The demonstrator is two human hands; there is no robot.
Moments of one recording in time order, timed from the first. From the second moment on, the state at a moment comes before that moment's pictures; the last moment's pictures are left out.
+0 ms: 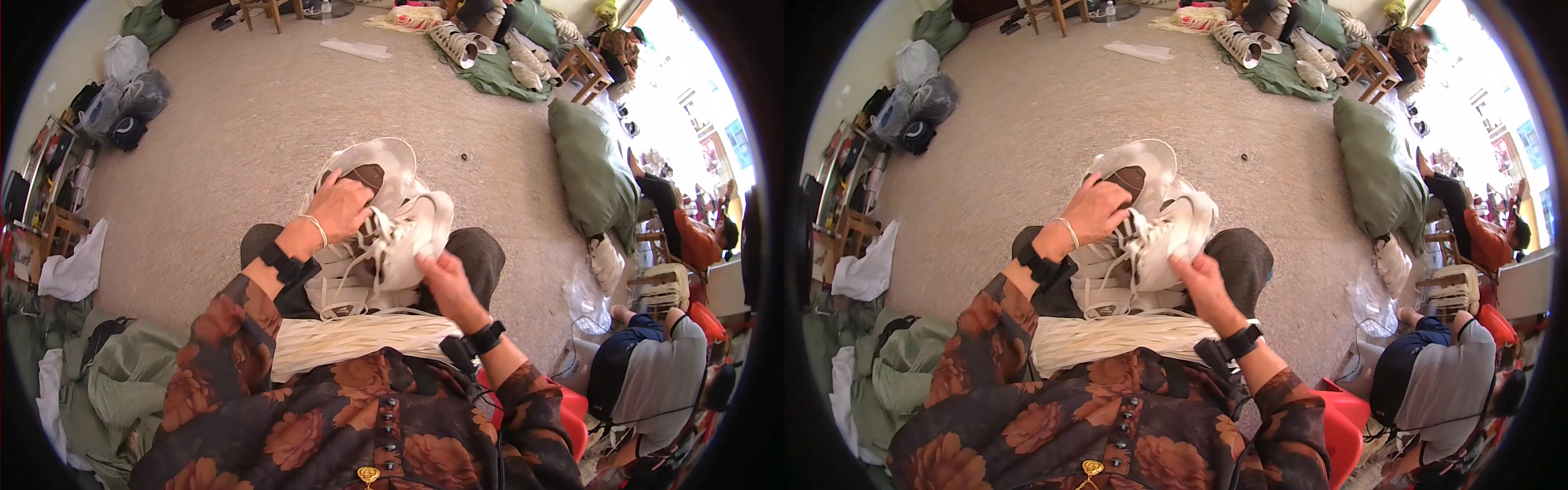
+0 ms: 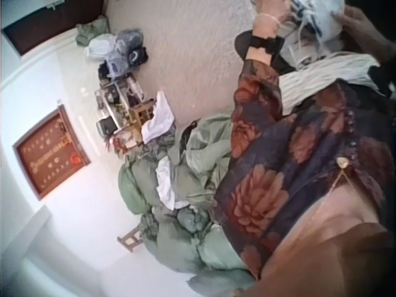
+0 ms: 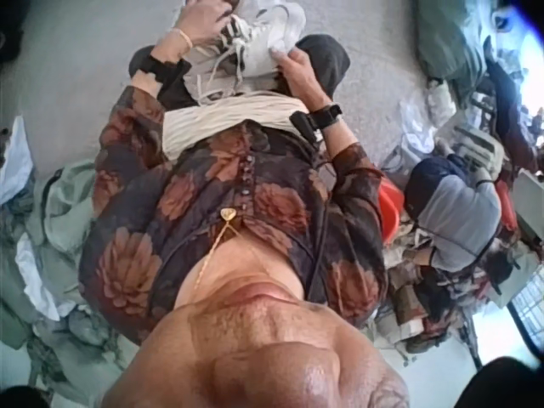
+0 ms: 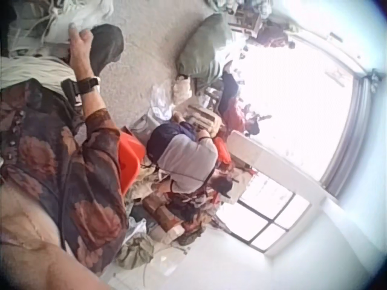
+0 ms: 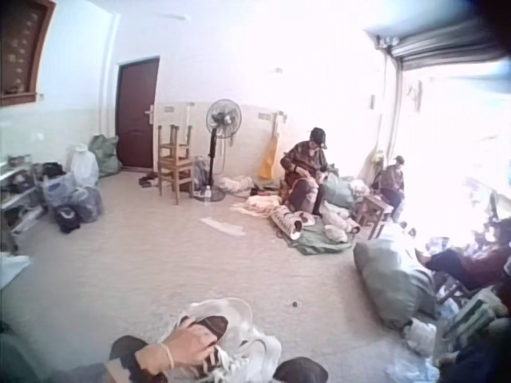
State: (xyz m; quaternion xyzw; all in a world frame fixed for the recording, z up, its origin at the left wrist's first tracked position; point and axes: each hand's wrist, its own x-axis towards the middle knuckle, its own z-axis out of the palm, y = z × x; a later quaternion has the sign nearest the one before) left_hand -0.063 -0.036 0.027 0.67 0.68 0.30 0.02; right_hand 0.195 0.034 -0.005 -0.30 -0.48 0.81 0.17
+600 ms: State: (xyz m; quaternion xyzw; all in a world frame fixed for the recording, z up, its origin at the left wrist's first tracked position) left_hand -0.018 -0.084 -0.023 0.71 0.70 -0.10 0.01; right_hand 0.070 0.105 0.040 -0.26 -0.59 0.72 0.26
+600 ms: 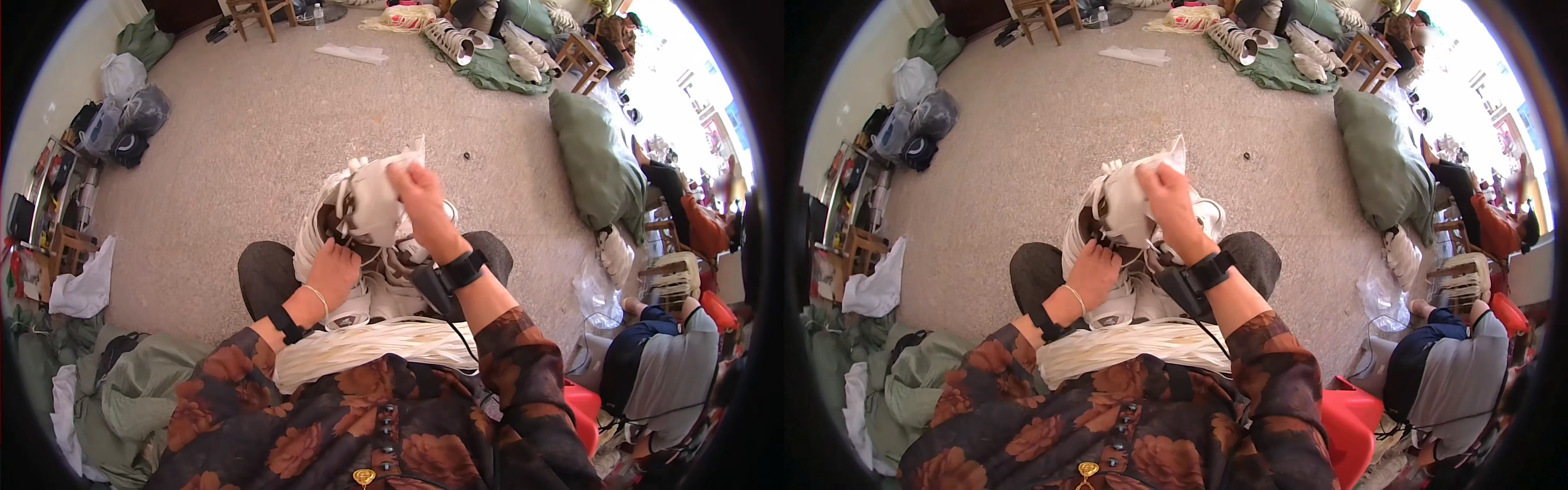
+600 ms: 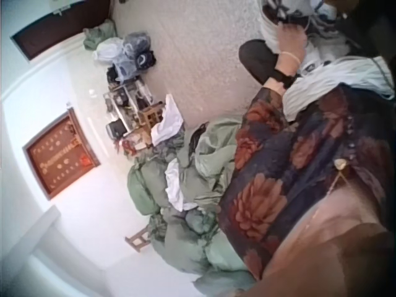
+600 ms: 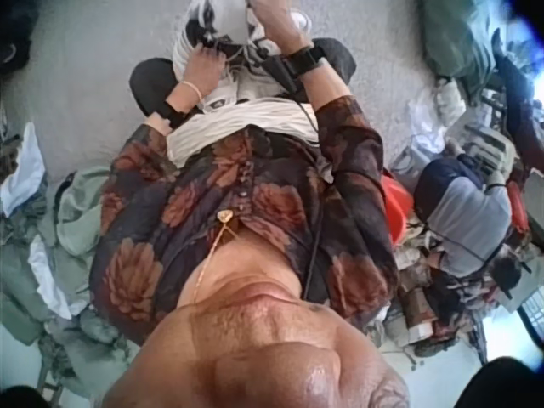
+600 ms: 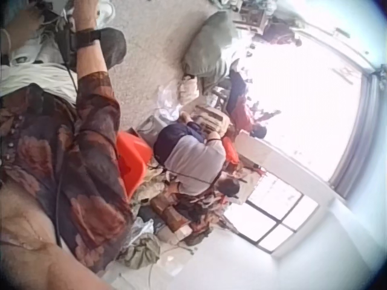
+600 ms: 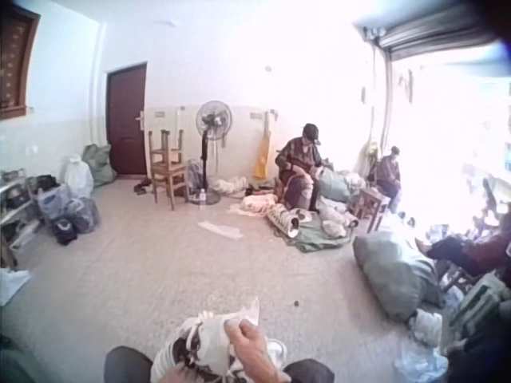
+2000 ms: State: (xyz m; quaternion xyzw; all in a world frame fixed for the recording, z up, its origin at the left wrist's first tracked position) left_hand -0.004 -0.046 0.139 0.58 0.56 0.48 0.35; right_hand 0.201 0.075 0.084 -0.34 -0.56 0.69 0.30
